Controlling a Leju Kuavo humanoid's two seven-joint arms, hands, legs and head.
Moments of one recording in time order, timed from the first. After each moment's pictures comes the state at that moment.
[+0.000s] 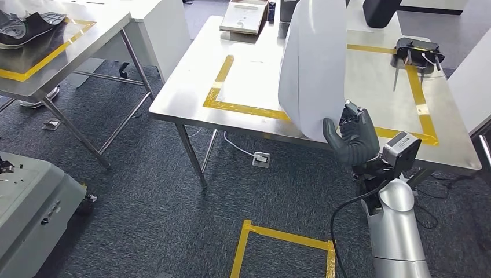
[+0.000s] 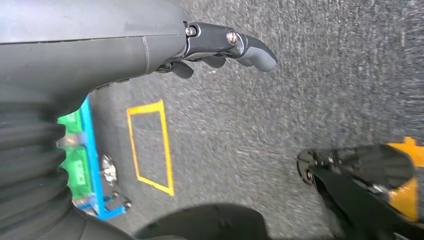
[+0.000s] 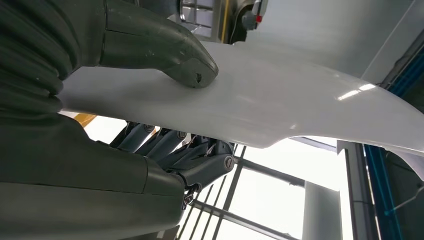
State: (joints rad) left arm -0.10 -0.09 0.34 -0.18 -0.68 0.05 0.19; right arm -0.42 0.05 0.18 -1.39 0.06 0.44 -0.53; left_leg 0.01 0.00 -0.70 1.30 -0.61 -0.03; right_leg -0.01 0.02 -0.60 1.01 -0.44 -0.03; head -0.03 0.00
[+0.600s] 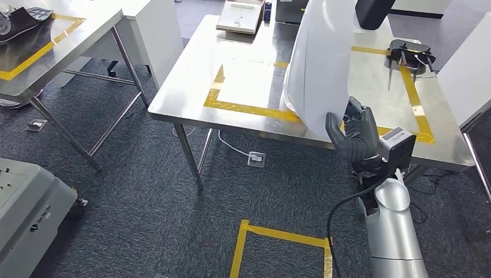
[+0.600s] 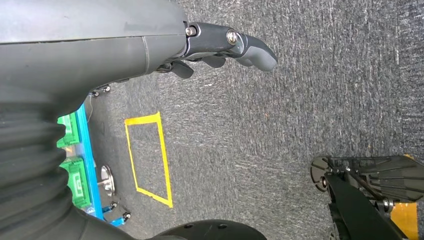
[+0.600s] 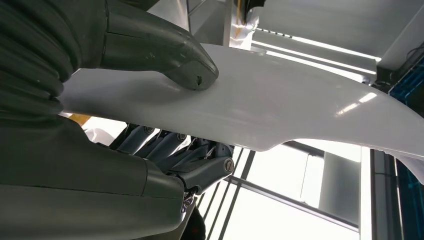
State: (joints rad) left arm -0.09 -0.09 0.35 -0.18 -0.67 0.07 0.16; right arm -0.42 0.05 0.18 -1.37 0.08 0.31 -0.52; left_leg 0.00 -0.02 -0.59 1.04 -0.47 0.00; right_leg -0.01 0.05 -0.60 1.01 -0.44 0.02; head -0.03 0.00
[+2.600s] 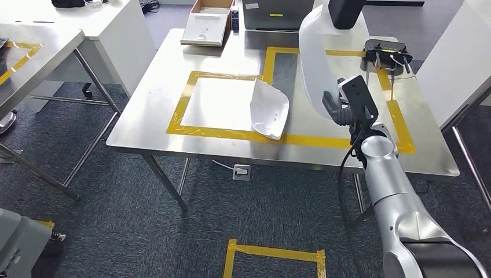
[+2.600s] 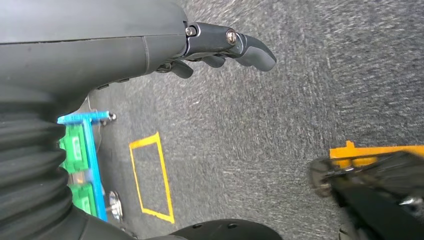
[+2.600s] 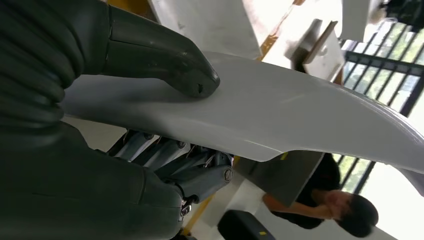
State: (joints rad) left arm -0.10 -0.09 0.34 -0.18 -0.74 0.03 0.17; right arm -0.85 0.02 0.22 -0.66 0.33 0.06 -0.36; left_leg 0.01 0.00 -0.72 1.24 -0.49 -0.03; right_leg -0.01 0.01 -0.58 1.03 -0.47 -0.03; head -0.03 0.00
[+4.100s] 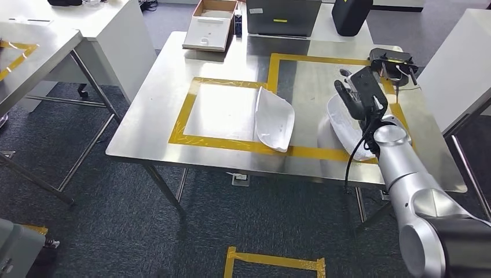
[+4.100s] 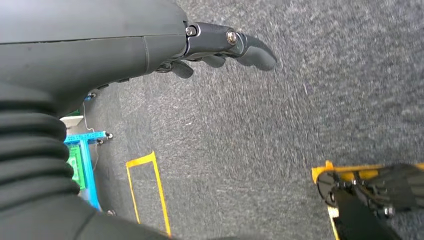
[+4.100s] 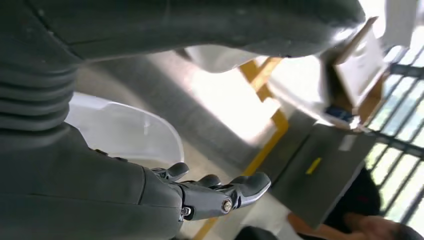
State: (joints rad) left arm -0.12 -0.07 0.31 -0.18 -0.75 0.02 0.17; right arm -1.00 -0.03 0.21 -0.37 0.31 0.18 -0.45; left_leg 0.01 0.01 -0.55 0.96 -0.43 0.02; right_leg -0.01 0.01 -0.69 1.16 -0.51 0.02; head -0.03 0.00
